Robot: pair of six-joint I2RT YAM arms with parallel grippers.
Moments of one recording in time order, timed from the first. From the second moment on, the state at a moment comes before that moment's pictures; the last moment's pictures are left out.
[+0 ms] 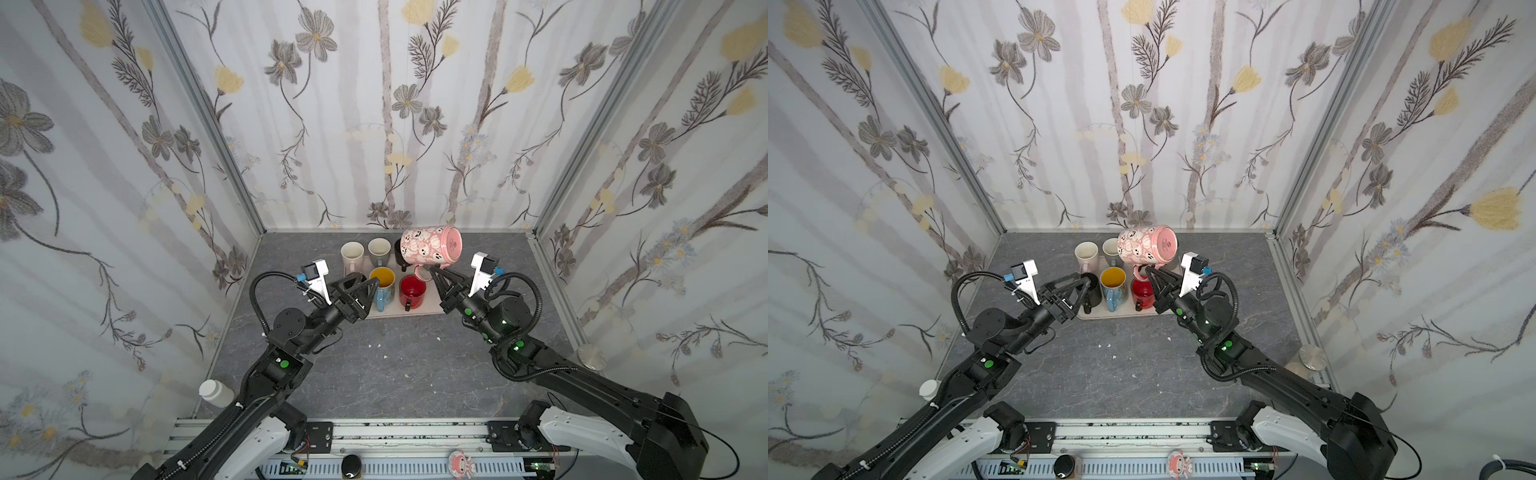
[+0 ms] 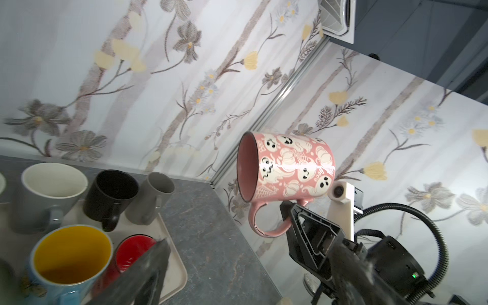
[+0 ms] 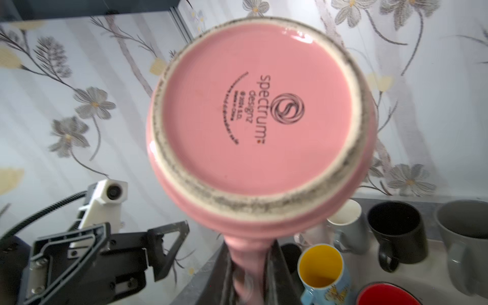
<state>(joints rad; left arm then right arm) -0.55 0.78 0.55 0.47 0.26 -0.79 0.77 1.08 0.65 0.73 -0.02 0.54</state>
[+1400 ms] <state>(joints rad) -0.72 0.97 0.79 0.52 0.30 -0.79 0.86 1.05 0.61 0.98 -0.11 0.76</state>
